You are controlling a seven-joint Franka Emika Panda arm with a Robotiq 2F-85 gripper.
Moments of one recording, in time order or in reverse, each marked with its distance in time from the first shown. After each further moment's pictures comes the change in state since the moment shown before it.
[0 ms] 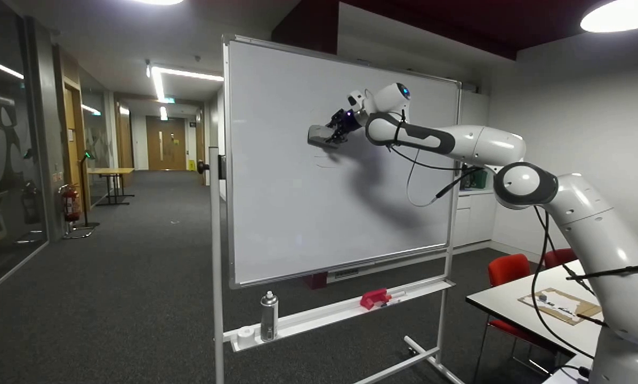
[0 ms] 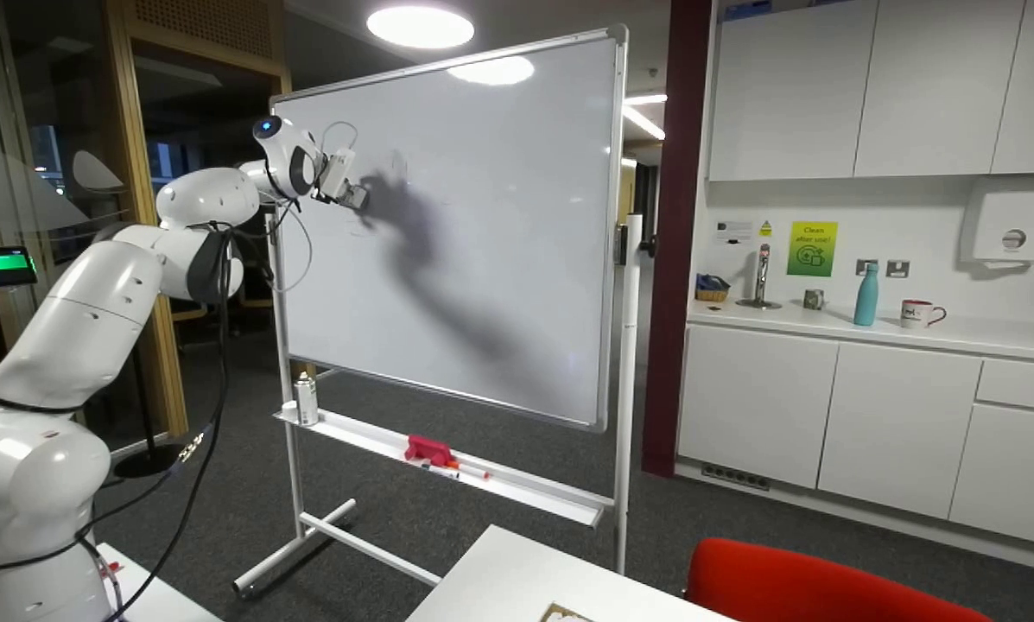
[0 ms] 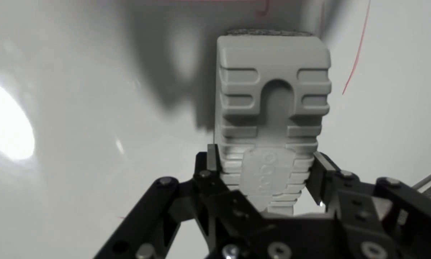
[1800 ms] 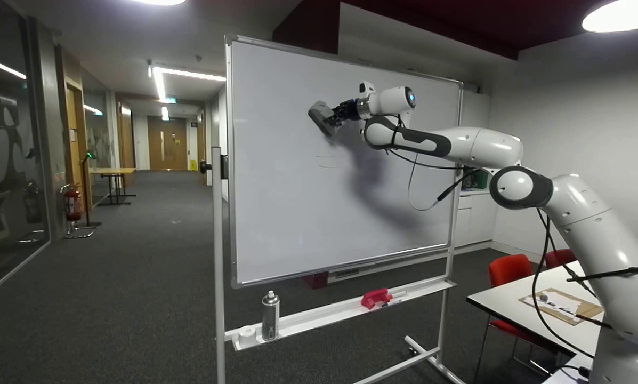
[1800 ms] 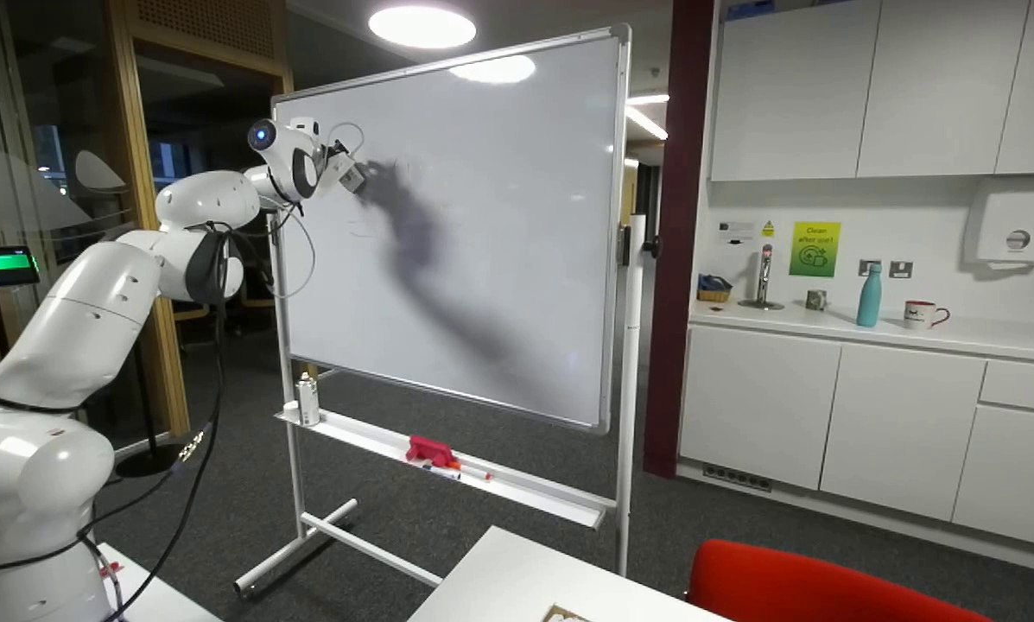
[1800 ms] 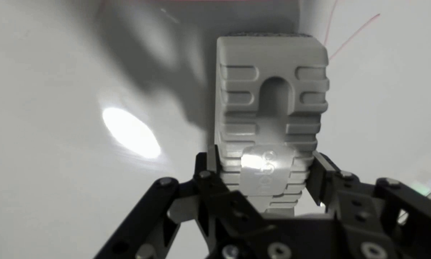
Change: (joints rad) arm 0.055 0.013 -0.138 0.019 0.017 0.305 0.527
